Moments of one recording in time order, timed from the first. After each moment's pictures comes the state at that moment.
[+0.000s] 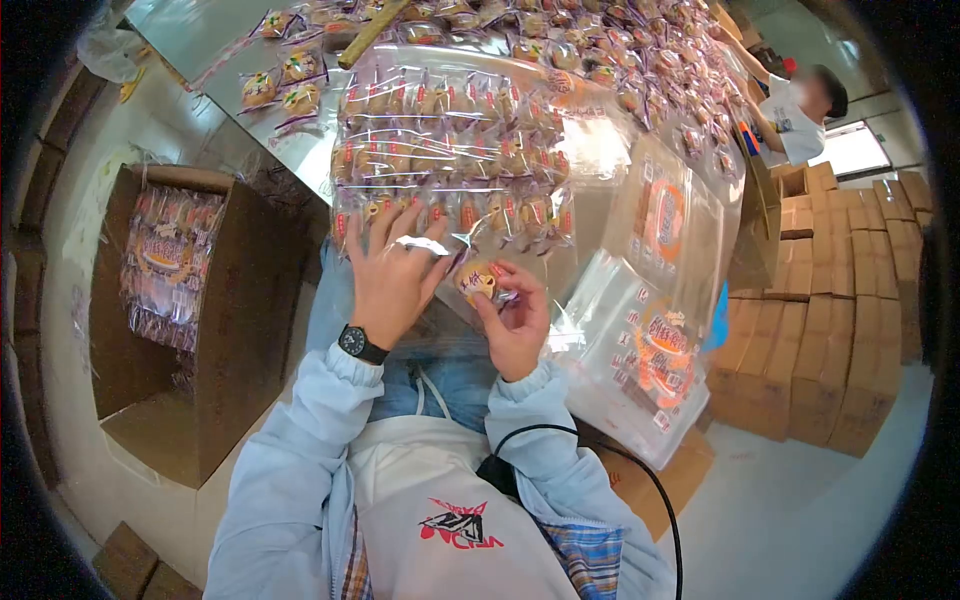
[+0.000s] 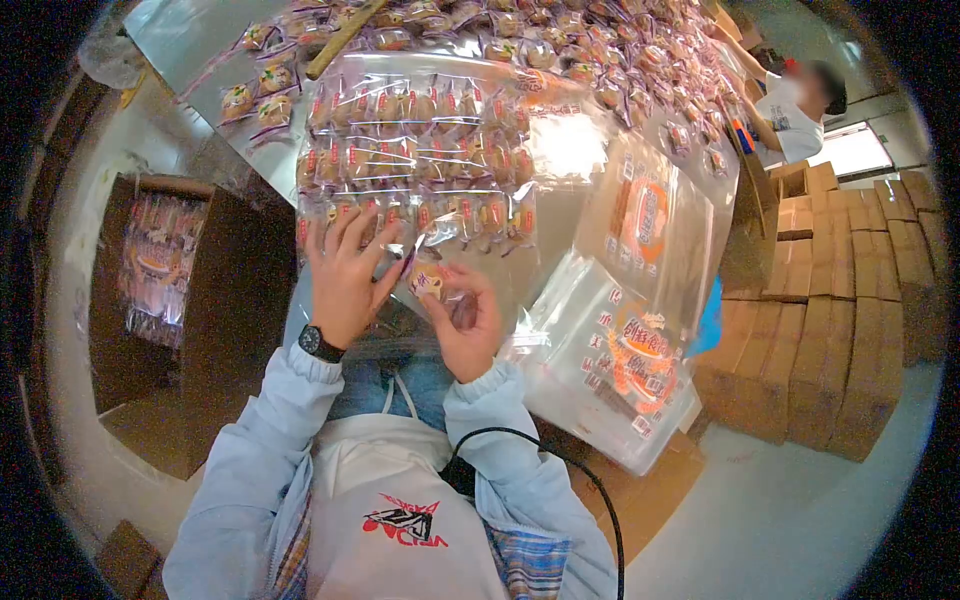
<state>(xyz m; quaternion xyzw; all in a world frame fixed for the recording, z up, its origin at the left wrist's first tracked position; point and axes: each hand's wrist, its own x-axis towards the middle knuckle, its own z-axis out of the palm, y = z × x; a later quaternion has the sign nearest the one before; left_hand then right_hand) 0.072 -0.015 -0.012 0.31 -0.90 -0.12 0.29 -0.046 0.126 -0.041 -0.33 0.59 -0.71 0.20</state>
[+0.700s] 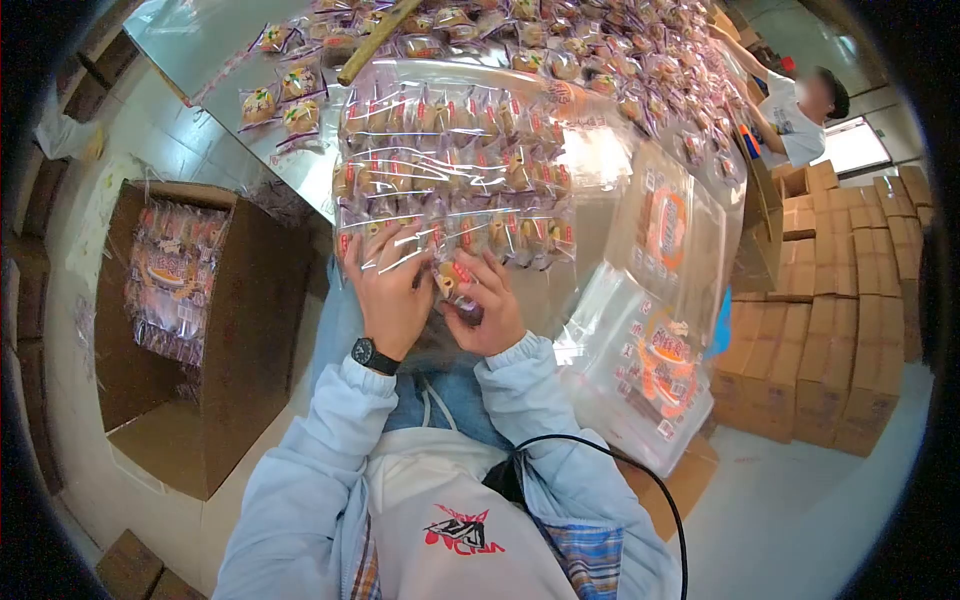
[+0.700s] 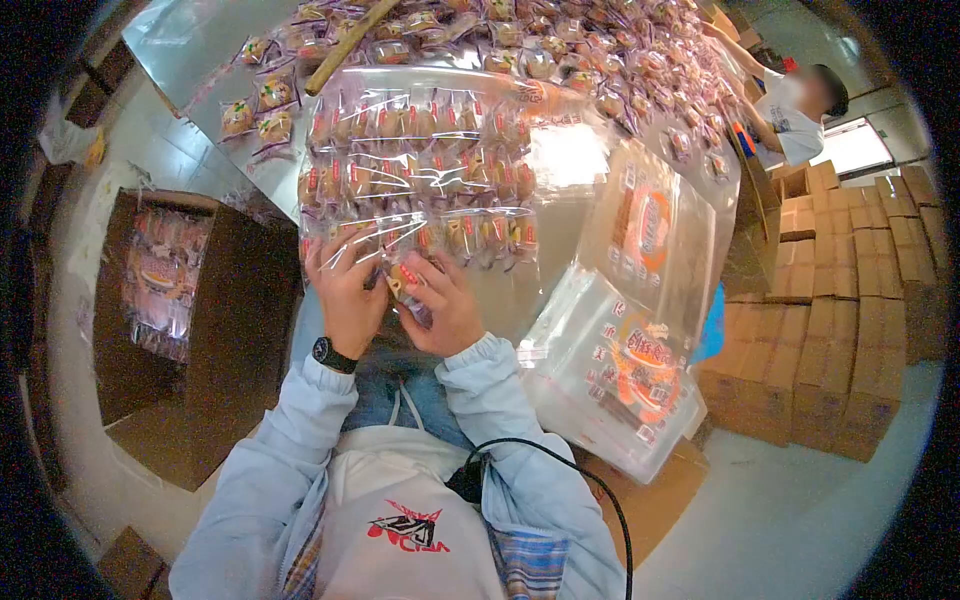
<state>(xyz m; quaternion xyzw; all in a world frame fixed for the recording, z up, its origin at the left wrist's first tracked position) 0.065 -0.020 -0.029 0.36 -0.84 -0.19 0.37 -0.077 0.086 -0.059 -0.65 0.60 -0.47 -0.01</state>
